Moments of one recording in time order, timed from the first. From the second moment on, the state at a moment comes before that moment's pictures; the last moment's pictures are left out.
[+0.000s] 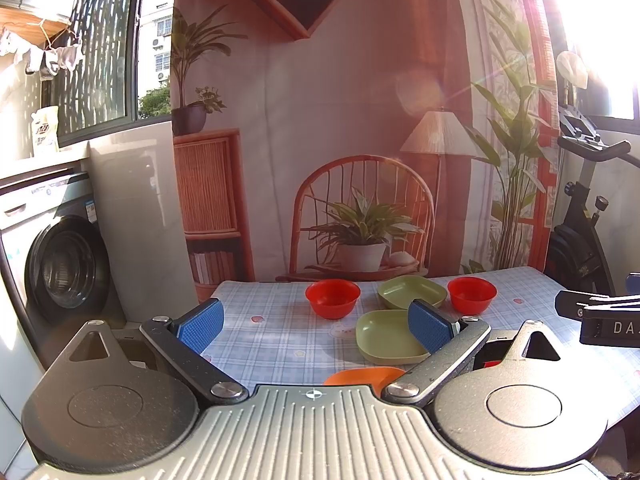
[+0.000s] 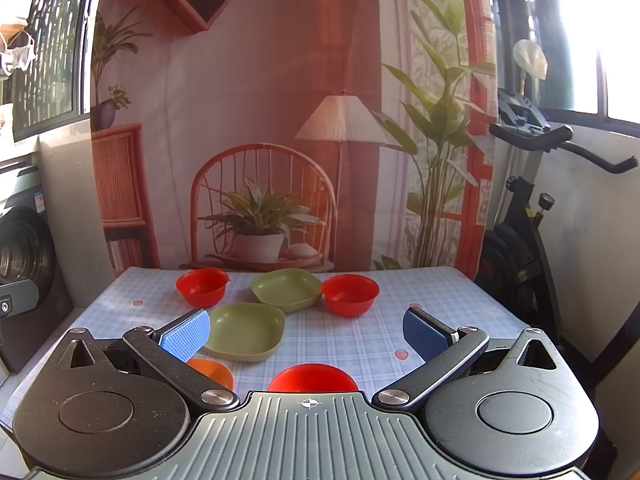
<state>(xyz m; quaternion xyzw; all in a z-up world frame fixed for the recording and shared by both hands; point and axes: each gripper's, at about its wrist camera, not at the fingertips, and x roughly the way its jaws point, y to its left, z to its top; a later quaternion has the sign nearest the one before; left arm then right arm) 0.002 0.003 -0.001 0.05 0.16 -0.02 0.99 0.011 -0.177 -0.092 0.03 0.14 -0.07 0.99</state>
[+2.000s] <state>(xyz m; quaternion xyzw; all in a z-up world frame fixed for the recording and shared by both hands) 0.003 0.005 0.001 0.05 0.17 -0.02 0.98 0.012 -0.178 -0.092 0.04 0.14 -0.07 0.99</state>
